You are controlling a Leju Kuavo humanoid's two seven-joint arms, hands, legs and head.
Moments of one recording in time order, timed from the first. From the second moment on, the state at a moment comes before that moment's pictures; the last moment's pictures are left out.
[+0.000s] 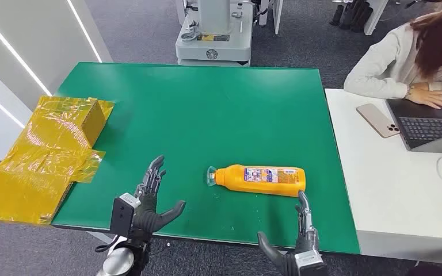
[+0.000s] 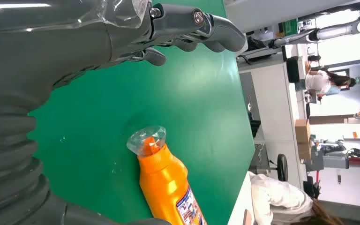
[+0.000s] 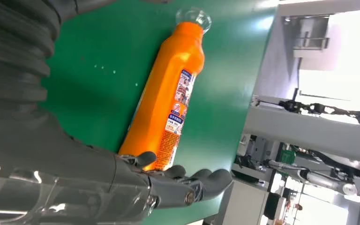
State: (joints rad) left arm -0.02 0.01 -0.46 -1.42 0.09 0.23 -0.55; right arm 0.10 -0.12 0.66 -1.55 0.03 -0.62 -0.49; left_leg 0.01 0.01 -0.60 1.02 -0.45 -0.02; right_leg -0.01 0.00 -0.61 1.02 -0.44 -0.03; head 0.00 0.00
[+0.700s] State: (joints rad) left arm -0.11 -0.01 -0.52 -1.39 0.09 0.15 -0.50; right arm -0.32 -0.18 0.54 -1.22 0.50 -0.13 -0.10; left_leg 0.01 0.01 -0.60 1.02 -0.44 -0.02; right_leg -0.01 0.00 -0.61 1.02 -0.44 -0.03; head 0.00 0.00
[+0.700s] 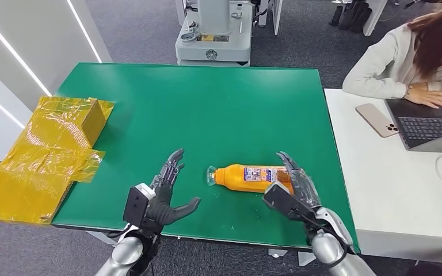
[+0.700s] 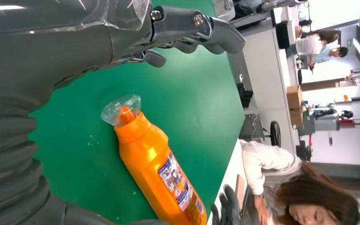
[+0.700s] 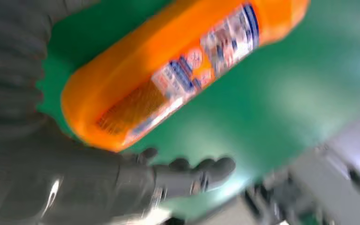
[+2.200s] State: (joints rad) left arm -0.17 -0.02 -0.53 -1.29 0.14 0.07 -0.46; right arm -0.89 -0.31 1.05 -0.82 0.57 0.45 -0.02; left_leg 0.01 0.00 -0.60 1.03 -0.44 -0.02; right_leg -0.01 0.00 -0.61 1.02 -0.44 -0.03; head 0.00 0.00
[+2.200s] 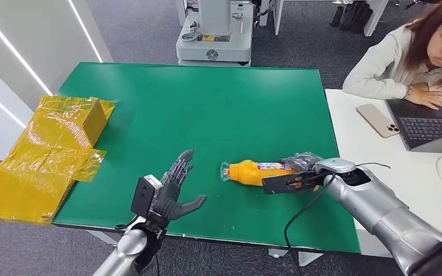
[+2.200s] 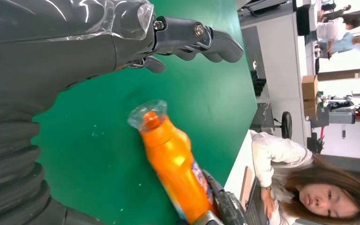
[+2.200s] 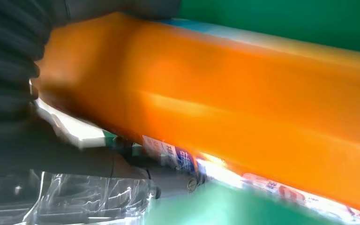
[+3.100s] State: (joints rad) left arm -0.18 0.01 -0.42 -1.33 0.11 0.13 -0.48; right arm -0.35 -0.13 0.60 -1.13 -0.03 -0.05 -0.41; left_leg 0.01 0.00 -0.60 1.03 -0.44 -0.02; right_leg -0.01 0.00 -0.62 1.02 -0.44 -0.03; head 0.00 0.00
